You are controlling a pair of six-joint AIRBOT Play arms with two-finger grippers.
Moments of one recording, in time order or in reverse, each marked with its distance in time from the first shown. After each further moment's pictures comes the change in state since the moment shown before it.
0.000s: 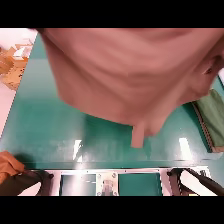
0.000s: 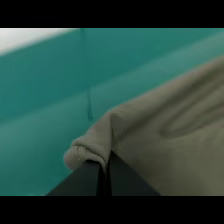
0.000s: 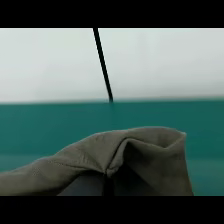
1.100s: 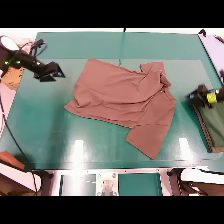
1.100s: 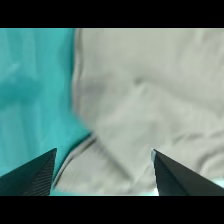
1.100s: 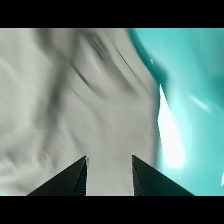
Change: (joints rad) left arm 0.431 -0.583 -0.022 -0.320 -0.300 -0.002; right arm -0.277 -0.325 -0.552 -0.014 0.274 0.019
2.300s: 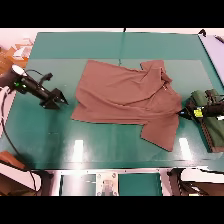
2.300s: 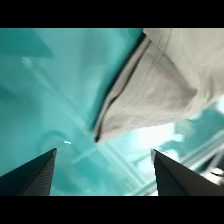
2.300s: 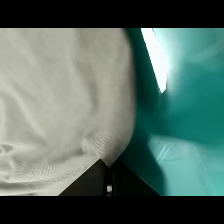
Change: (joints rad) left arm 0.045 0.000 -0.396 -0.095 -0.090 0.091; right arm 0.027 -0.032 -0.222 -0.003 -0.154 -0.016
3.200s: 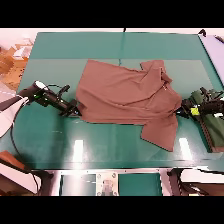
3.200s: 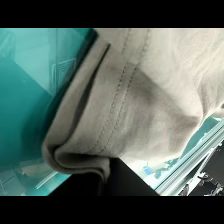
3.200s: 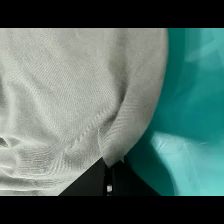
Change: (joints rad) left arm -0.155 0.000 -0.219 -0.127 0.228 0.056; right arm 0.058 -0.005 0.016 -0.012 0.002 0.004
